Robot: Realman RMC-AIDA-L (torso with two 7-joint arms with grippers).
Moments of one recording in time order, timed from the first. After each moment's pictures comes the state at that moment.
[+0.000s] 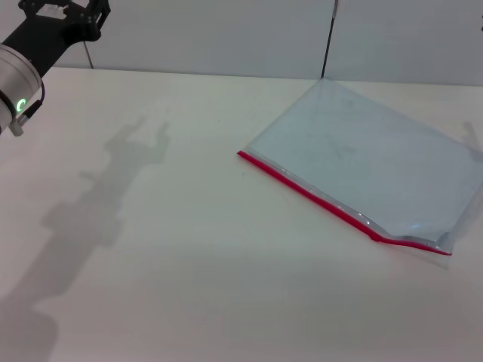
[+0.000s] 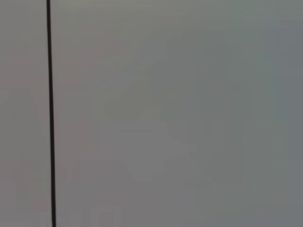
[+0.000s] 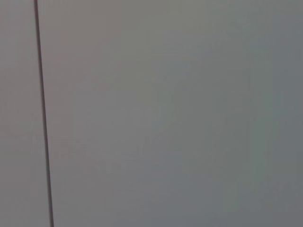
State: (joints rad) left arm -0.35 -2.03 1.39 0.86 -2.64 -0.63 2.42; right arm 0.49 2.03 -1.34 -0.65 -0.41 -0.53 0.66
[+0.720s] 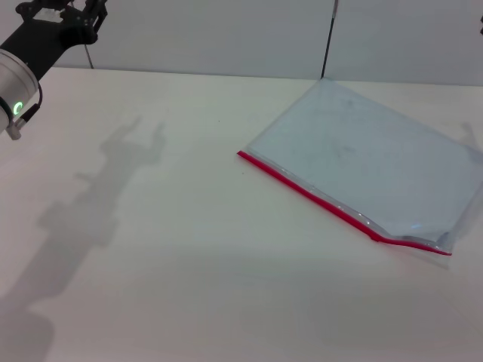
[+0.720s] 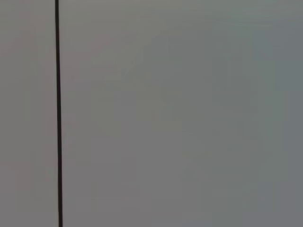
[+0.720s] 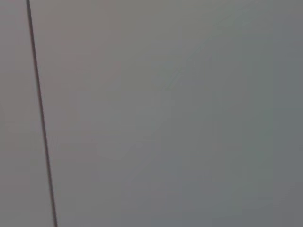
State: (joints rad) left arm -0.35 -2.03 1.38 0.85 -2.63 -0.63 2.39; right arm 0.49 2.03 -1.34 -0.64 -0.41 -0.54 0.70
